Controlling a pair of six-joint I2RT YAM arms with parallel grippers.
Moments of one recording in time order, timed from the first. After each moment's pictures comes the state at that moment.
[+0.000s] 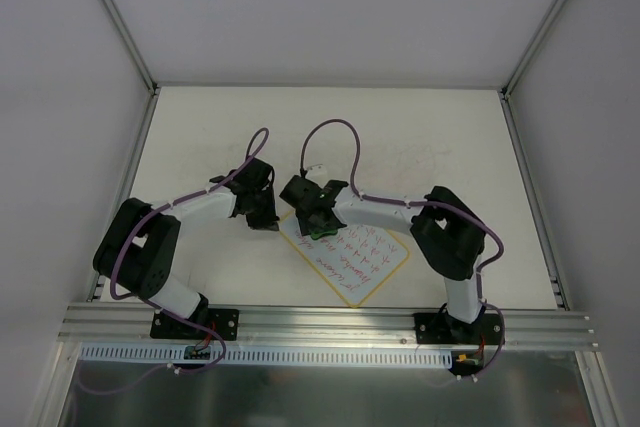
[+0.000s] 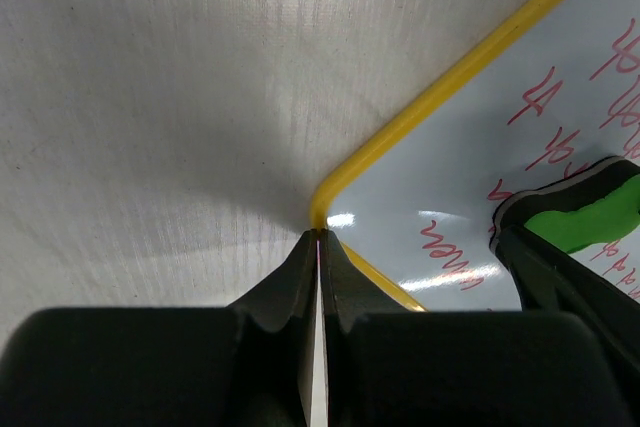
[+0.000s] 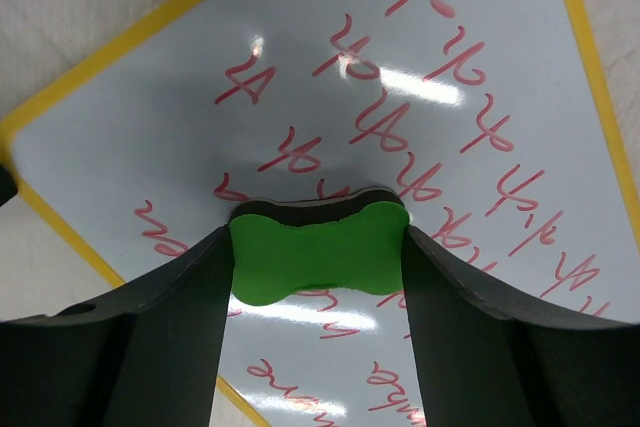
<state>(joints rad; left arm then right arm) -0.47 1.54 0.79 -0.42 0.11 -0.62 1.04 1.93 1.35 -0.65 0.40 0.70</state>
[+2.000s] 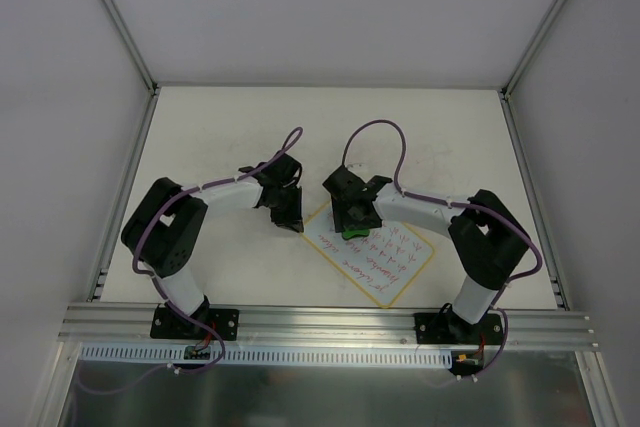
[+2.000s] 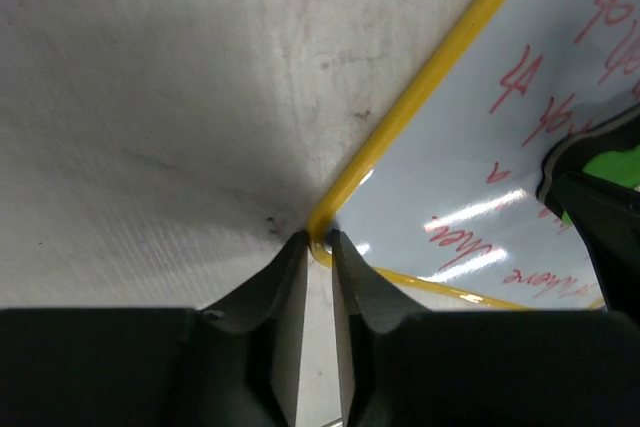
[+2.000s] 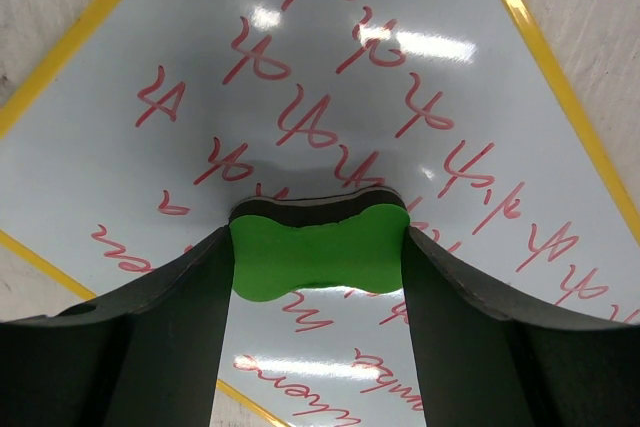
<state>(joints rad) -0.60 1.72 0.97 -0.44 0.22 -0.58 0.87 1.73 1.09 -0.61 0.29 0.66</state>
